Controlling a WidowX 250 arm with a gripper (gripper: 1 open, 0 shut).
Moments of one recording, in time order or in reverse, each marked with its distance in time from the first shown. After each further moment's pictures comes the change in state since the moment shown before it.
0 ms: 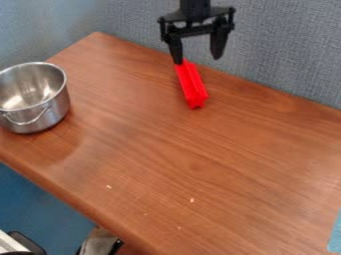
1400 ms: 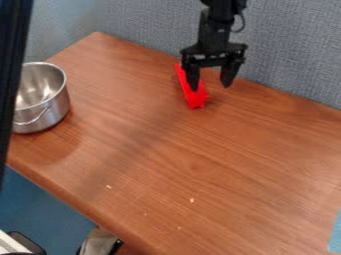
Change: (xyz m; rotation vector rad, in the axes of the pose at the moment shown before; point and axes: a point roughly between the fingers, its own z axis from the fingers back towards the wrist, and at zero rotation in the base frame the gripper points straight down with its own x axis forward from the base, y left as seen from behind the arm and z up) arm 0.010 -0.027 -0.051 0.087 -0.021 0.051
